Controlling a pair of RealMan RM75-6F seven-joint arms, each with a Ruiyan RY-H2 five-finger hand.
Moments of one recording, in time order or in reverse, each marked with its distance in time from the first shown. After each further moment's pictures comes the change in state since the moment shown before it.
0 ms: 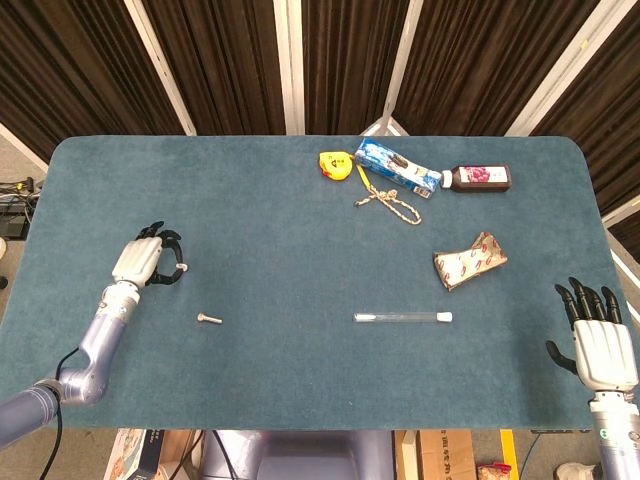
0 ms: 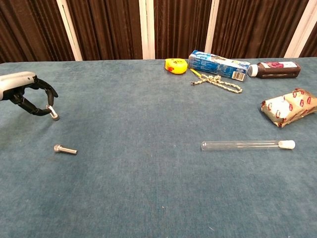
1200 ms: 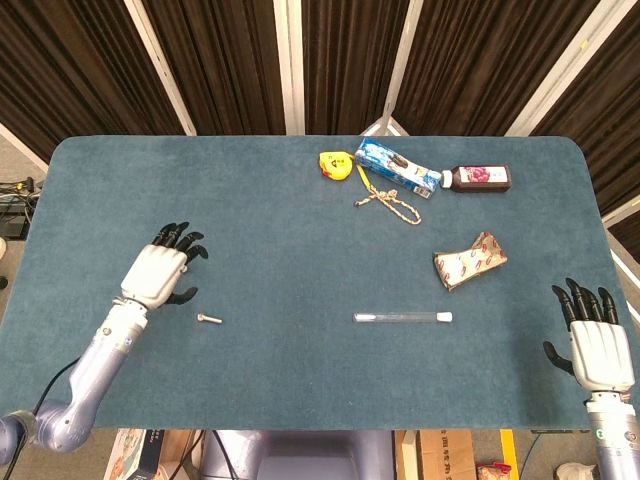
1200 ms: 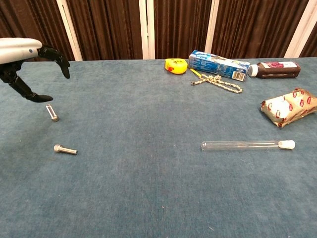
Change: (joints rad) left arm 0.024 0.275 0.048 -0.647 0.010 0.231 0.561; right arm -0.002 -0.002 0.000 -0.019 0.005 0.009 -0.028
